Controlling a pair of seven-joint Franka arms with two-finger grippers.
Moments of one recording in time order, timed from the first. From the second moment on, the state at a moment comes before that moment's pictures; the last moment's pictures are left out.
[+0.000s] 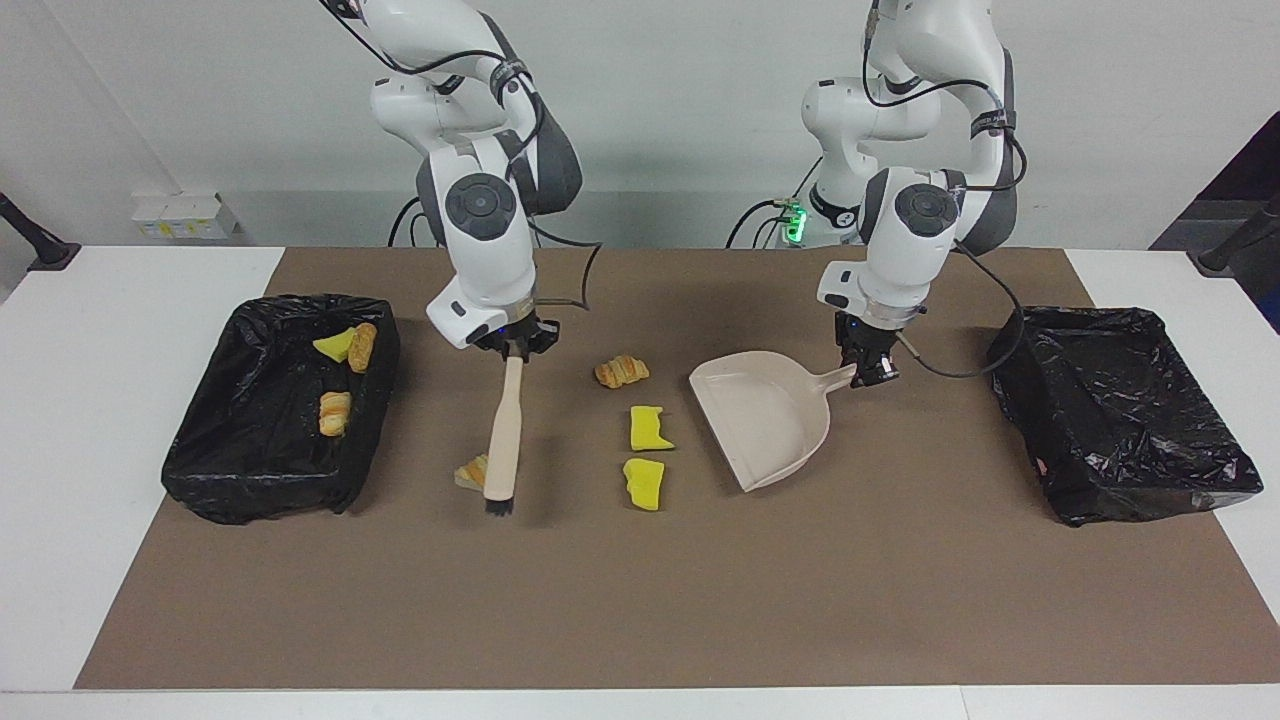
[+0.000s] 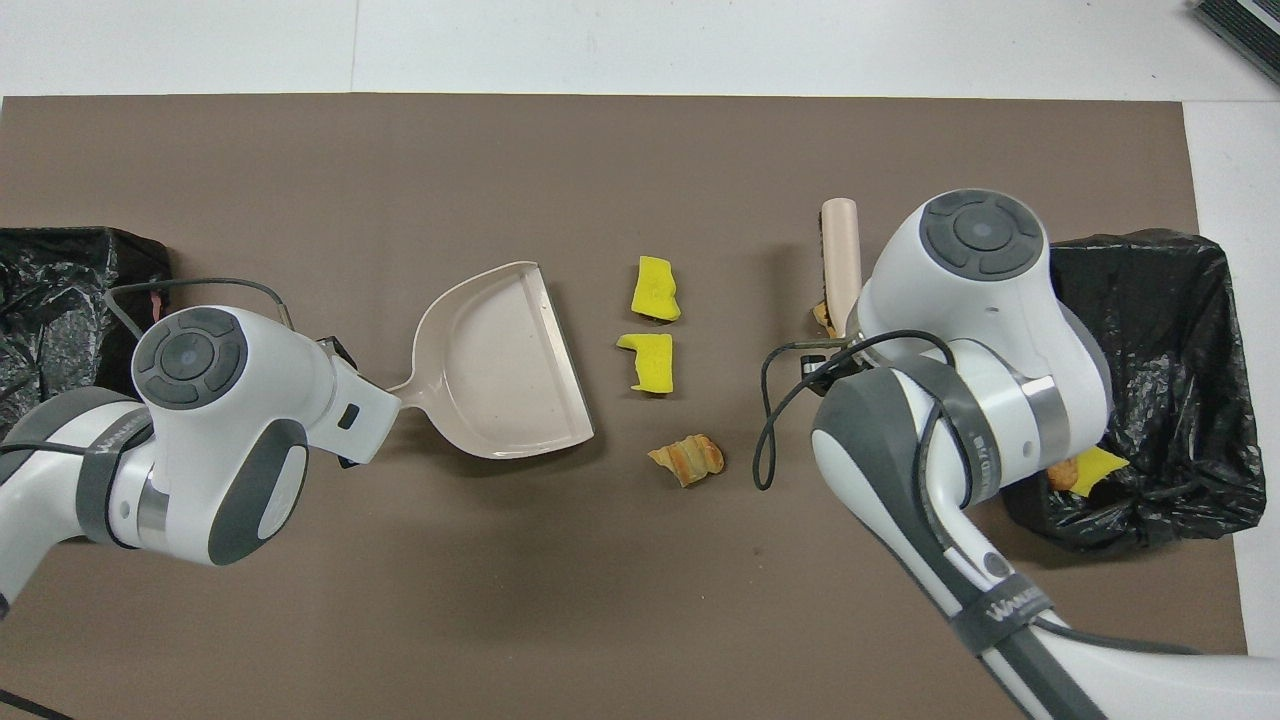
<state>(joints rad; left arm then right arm) -0.14 0.03 -0.15 -2.21 0.05 2.22 0.99 0.05 0.20 0.25 -1.82 -0.10 1.81 0.36</state>
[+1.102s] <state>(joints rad) -0.29 0.01 -0.16 -2.20 0.20 2.04 0.72 0.11 0.34 0.26 -1.84 -0.07 1.91 0.28</state>
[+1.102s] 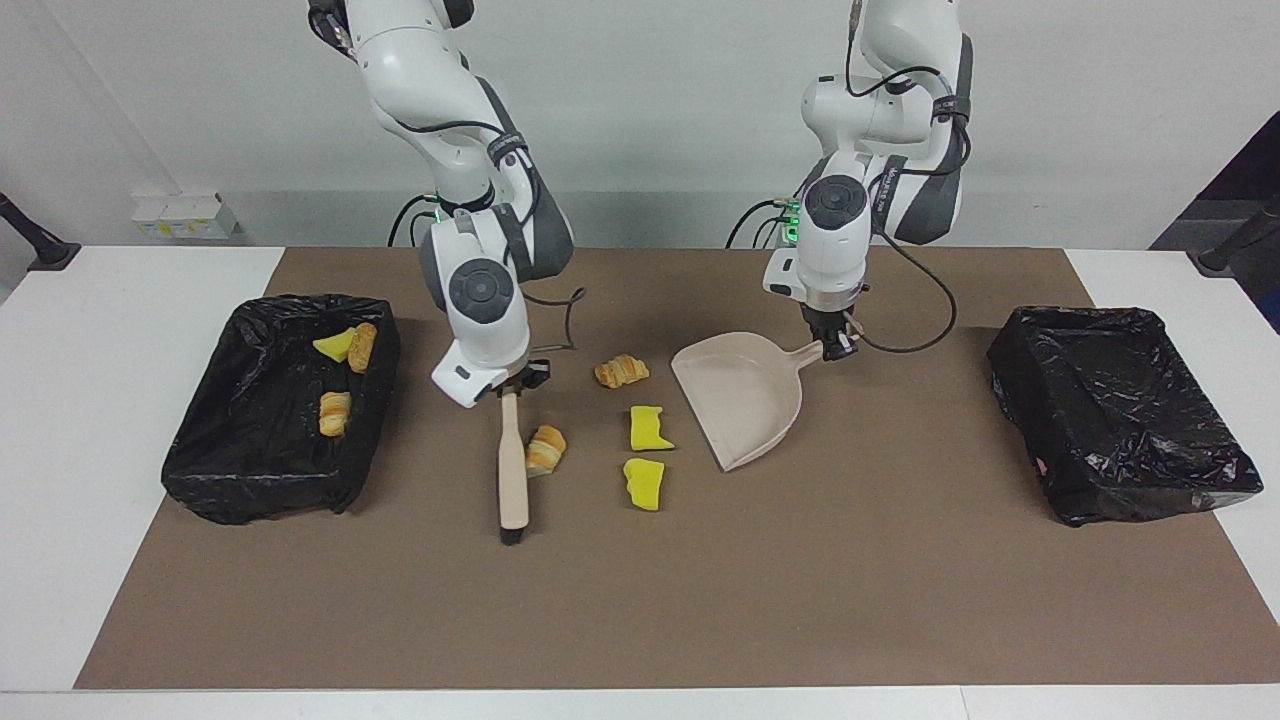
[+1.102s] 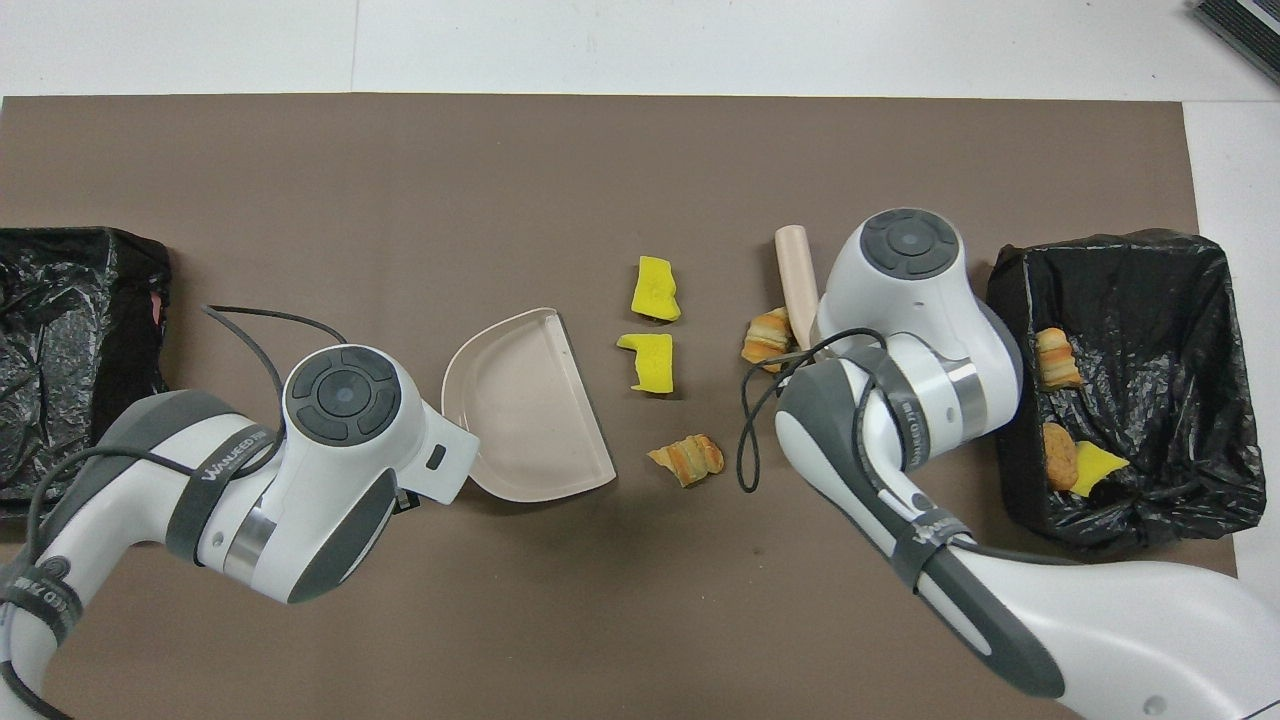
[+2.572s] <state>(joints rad) -0.29 0.01 -0.16 -2.20 0.20 2.04 0.72 0.49 0.35 0.28 -1.76 0.22 1.92 0.34</state>
